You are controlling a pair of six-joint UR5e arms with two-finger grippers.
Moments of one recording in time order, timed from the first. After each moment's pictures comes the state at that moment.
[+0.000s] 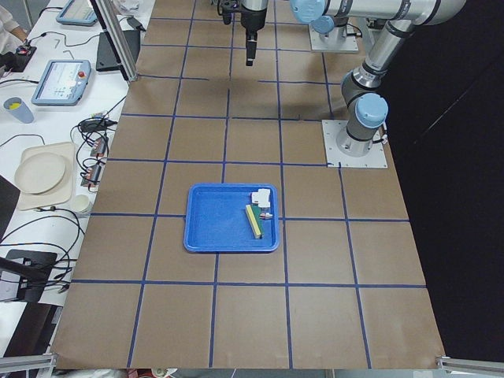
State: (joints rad) left arm -1.47 -1.42 -1.65 -1.56 1.58 0.05; right arm 0.96 -1.53 1.60 -1.67 -1.64 -0.41
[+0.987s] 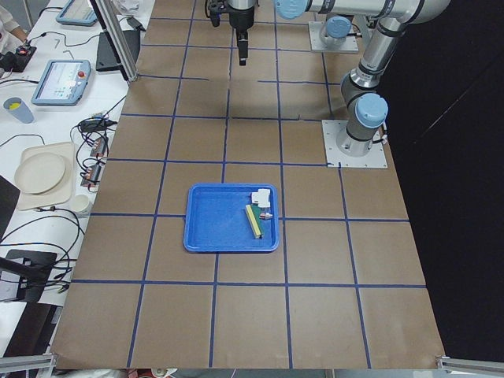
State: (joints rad) left arm -1.47 -1.53 -1.51 -1.67 1.59 0.01; right arm 1.40 -1.73 1.67 -1.46 -1.55 0.04
